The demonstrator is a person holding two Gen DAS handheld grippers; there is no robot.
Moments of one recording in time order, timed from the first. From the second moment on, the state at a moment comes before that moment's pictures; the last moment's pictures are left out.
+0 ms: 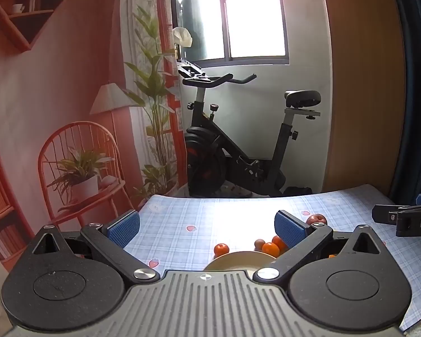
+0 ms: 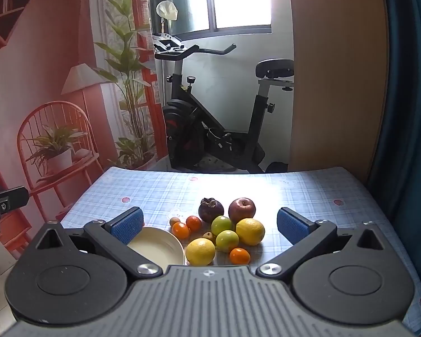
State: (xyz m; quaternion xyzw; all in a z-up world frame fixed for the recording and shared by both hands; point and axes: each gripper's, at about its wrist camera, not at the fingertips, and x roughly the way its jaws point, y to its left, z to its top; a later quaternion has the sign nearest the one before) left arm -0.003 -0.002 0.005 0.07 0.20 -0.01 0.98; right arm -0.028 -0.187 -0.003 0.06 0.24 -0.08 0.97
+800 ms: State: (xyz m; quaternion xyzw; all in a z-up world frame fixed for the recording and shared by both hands) left arm -0.004 0.002 0.001 0.06 0.20 -0.02 0.98; right arm -0.025 -0.181 -0.001 0.06 0.24 -0.09 0.97
